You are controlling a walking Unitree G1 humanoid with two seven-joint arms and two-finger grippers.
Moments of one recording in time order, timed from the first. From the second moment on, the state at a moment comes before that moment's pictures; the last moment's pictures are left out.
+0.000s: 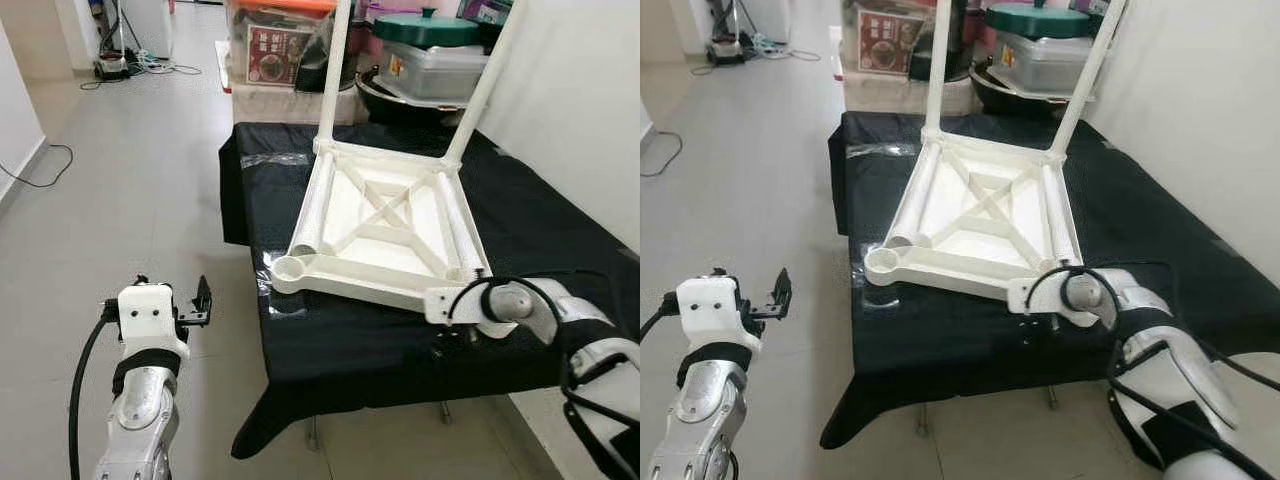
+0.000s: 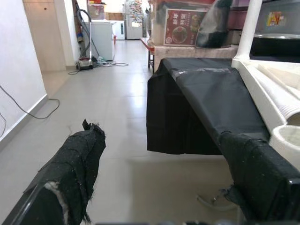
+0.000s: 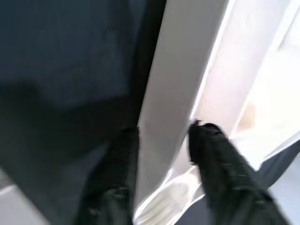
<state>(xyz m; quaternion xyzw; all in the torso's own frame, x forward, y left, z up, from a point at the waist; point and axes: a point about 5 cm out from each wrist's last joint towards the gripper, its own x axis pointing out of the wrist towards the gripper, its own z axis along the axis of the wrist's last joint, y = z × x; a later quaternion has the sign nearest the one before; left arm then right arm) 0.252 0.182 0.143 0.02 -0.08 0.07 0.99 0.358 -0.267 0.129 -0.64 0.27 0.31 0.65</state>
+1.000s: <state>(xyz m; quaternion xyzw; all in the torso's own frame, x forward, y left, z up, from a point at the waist) 0.248 0.181 0.139 0.03 -0.07 0.06 1.00 0.388 -0.096 0.152 -0.08 0.02 0.29 0.95</state>
